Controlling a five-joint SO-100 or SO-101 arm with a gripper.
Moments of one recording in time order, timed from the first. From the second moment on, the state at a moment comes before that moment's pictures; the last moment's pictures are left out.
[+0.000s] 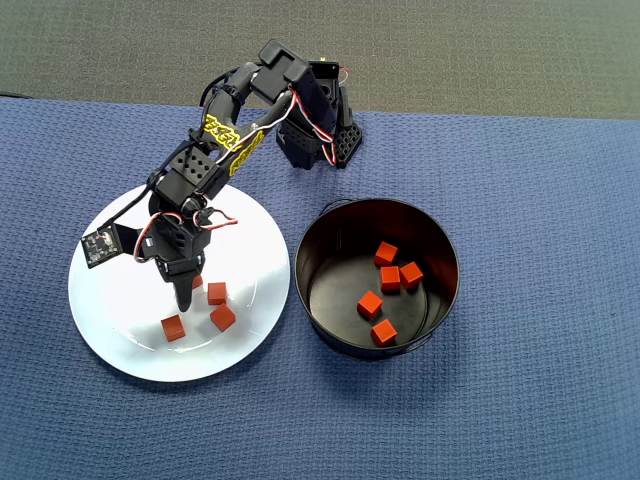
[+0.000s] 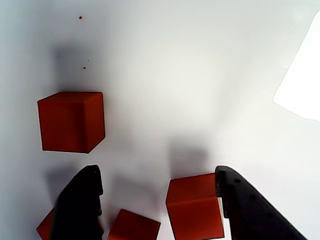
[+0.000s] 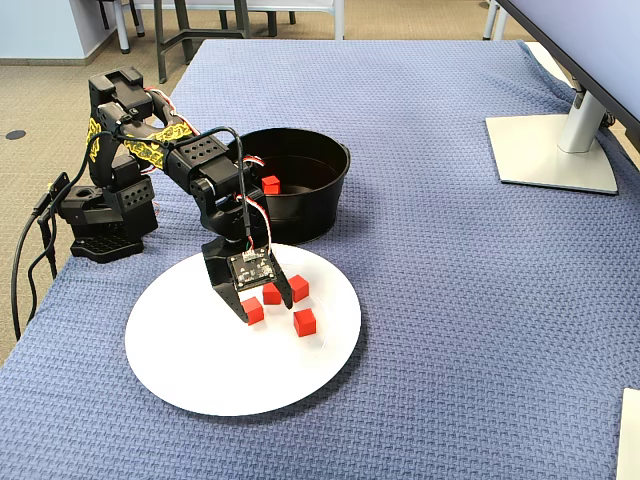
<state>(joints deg) 38.1 68.6 83.5 58.0 -64.2</state>
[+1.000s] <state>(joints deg) 39.7 68.6 89.1 58.0 -65.7</state>
